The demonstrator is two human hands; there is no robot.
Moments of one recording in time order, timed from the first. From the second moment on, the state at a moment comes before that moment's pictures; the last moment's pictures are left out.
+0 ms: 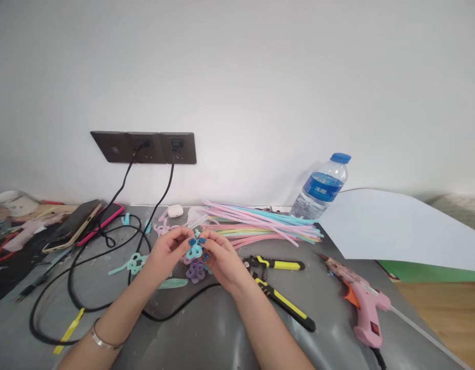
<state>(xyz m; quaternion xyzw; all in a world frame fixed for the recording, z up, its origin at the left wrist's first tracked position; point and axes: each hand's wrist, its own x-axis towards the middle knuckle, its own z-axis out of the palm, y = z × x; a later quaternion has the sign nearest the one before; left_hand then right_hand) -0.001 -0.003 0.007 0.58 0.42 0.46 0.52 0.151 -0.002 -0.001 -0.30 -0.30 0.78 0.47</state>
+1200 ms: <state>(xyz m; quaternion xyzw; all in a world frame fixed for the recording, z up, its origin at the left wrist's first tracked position) -0.006 0.003 0.005 0.52 0.45 0.45 0.56 0.161 0.008 -0.009 -0.38 -0.49 0.59 0.51</state>
